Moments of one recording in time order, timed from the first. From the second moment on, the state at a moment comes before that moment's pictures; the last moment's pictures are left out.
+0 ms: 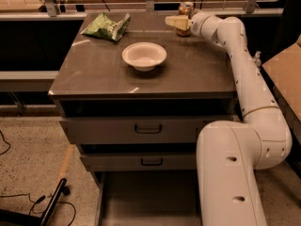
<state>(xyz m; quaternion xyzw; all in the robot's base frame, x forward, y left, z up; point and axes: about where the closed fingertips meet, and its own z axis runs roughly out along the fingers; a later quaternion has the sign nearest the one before) 0.972 -0.152 0.902 -0.17 0.70 0.20 0.66</state>
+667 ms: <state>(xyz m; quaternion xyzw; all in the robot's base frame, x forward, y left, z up) 0.974 -0.147 0.900 -0.18 0.70 0.20 0.66</state>
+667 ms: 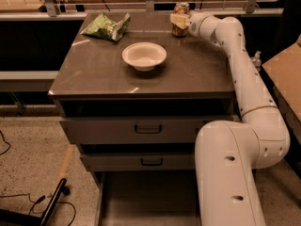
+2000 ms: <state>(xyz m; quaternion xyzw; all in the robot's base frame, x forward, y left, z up) 0.964 -0.152 0.911 -0.19 0.71 0.19 0.65</state>
